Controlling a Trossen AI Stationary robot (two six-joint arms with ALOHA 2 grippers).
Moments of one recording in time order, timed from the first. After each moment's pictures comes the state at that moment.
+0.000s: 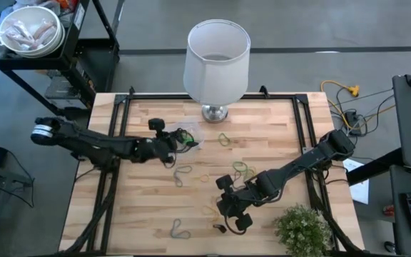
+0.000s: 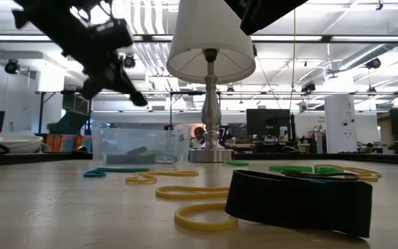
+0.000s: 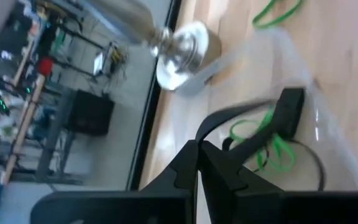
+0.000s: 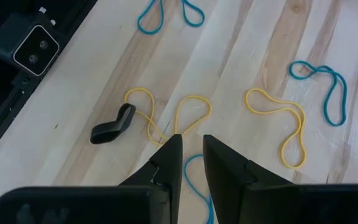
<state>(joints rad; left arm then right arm) -0.09 1.17 0.65 -0.21 -0.81 0.29 0.48 1.81 1.42 -0.59 0.11 0.00</state>
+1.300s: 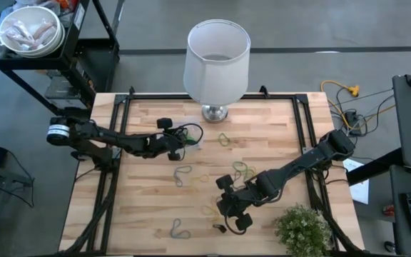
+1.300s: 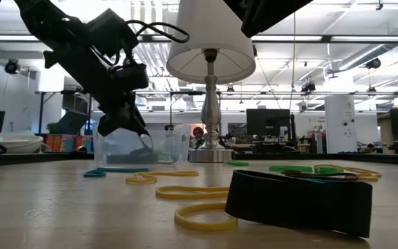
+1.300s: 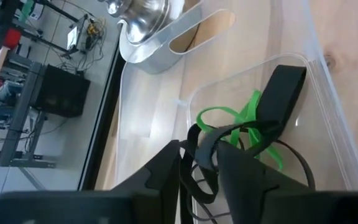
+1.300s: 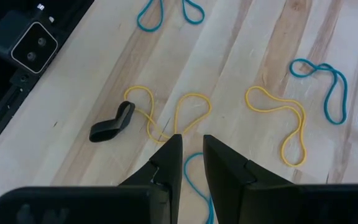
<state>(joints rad) 0.06 1.39 0.59 0.03 -0.66 0.30 0.48 1.81 1.42 -0.59 0.11 0.00</state>
